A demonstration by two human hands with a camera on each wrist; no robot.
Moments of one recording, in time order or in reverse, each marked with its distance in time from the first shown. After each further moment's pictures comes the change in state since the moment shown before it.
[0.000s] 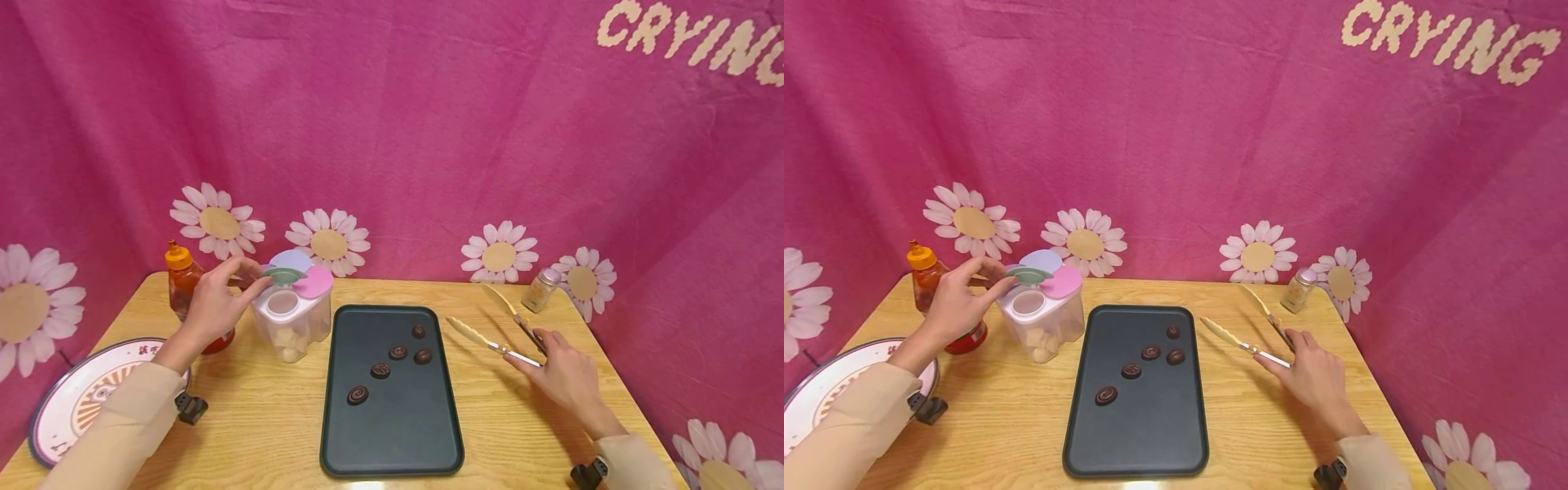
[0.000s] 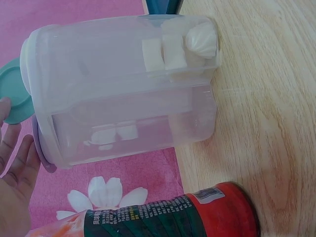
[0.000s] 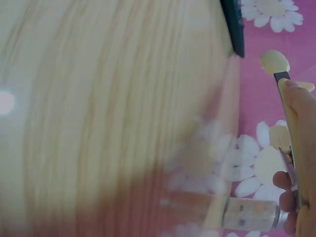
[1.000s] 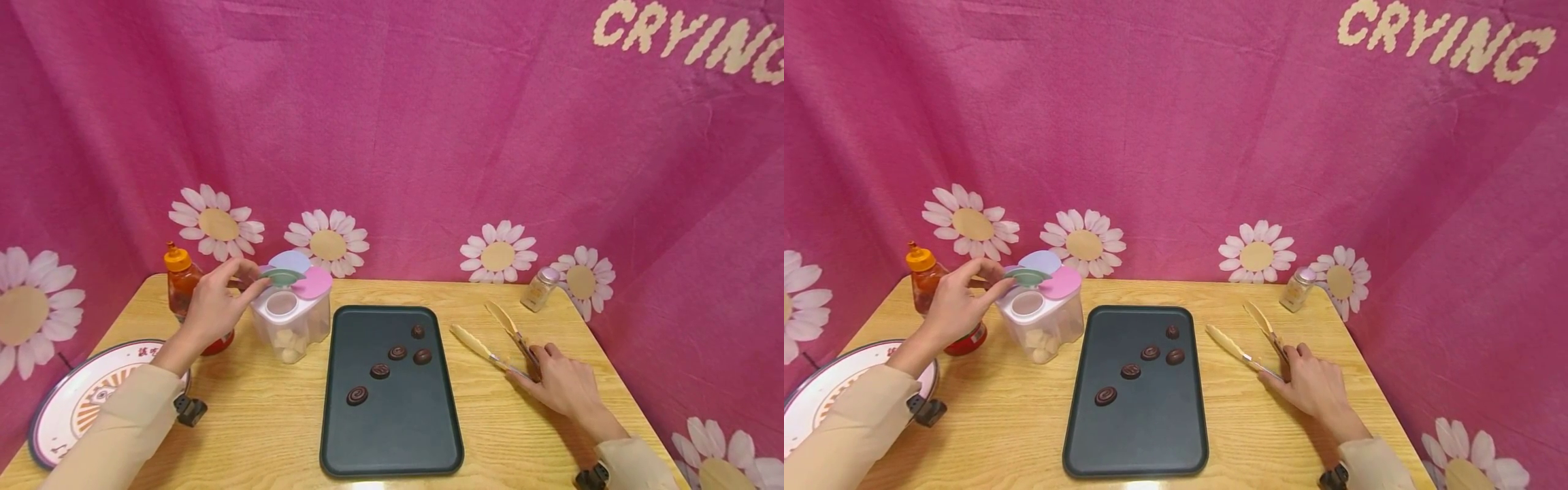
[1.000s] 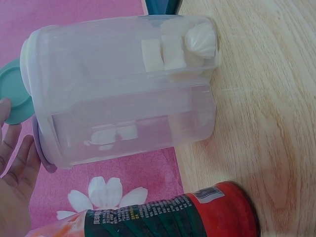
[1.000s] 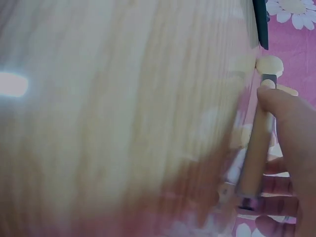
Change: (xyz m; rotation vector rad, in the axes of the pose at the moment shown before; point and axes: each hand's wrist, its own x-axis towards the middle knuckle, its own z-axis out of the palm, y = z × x) left_hand -0.001 0.000 0.000 0.003 -0.009 -0.008; right_hand -0.012 0.012 0.008 -0.137 -0.273 -0.033
